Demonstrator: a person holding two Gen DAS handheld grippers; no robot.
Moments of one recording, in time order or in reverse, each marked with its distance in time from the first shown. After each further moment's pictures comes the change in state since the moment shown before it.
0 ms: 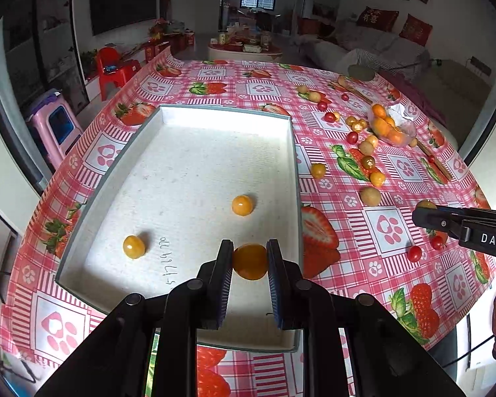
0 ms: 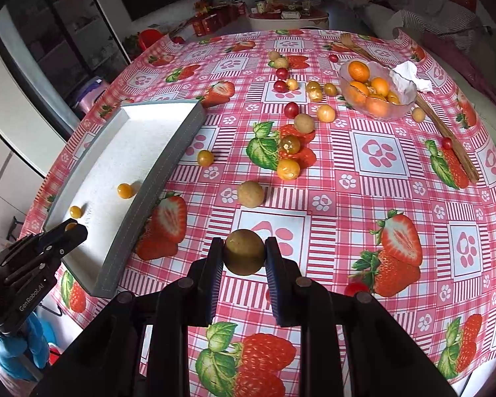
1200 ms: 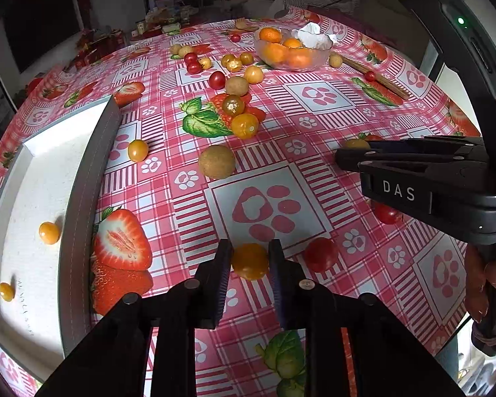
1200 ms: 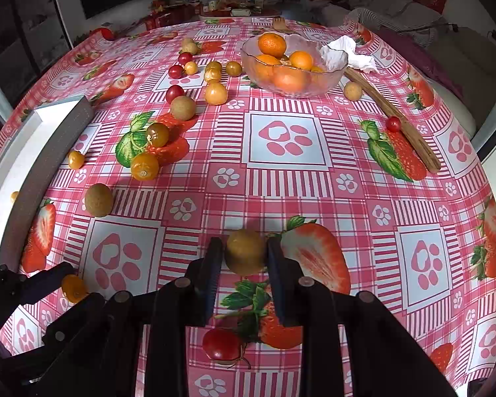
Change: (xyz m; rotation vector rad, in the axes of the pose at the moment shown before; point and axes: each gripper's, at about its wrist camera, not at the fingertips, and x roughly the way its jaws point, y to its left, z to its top) left arm 0.070 -0.170 -0.014 0.294 0.145 -0.101; right arm 0.044 -0.094 -0.002 0.045 -0.009 -0.238
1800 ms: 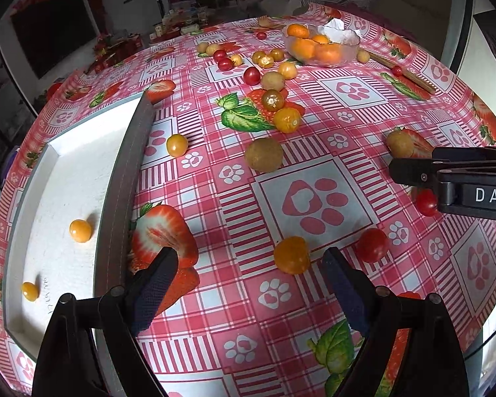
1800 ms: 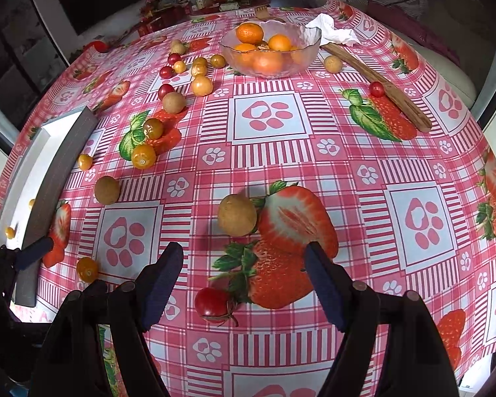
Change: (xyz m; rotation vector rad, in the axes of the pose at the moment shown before) left arm 0.003 0.017 -0.003 0.008 0.002 0.120; right arm -0.011 -0.022 -0.015 0.104 0.034 0.071
